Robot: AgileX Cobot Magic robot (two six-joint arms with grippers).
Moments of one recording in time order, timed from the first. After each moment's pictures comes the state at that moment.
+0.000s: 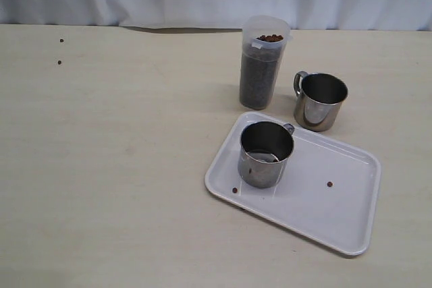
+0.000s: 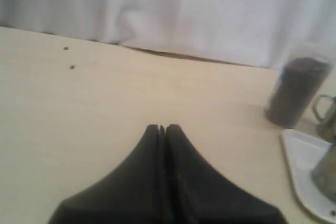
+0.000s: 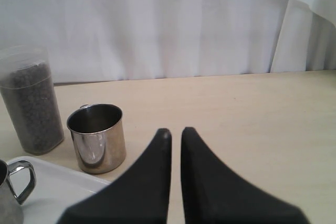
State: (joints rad) left arm -0.13 0.00 0.00 -0.38 0.30 0.13; right arm 0.05 0.00 -0.01 -0.06 0.22 0.04
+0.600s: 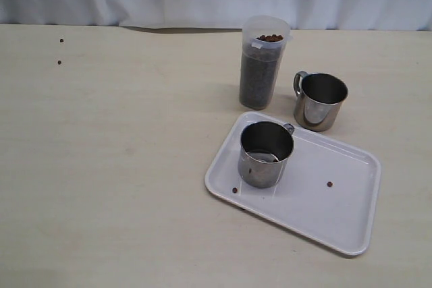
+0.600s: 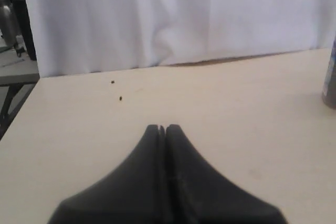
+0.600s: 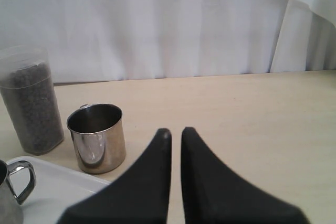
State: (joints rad) left arm -0.13 0.00 0.00 -0.02 0.24 0.09; right arm 0.05 0.00 -0.01 -0.06 0.22 0.04
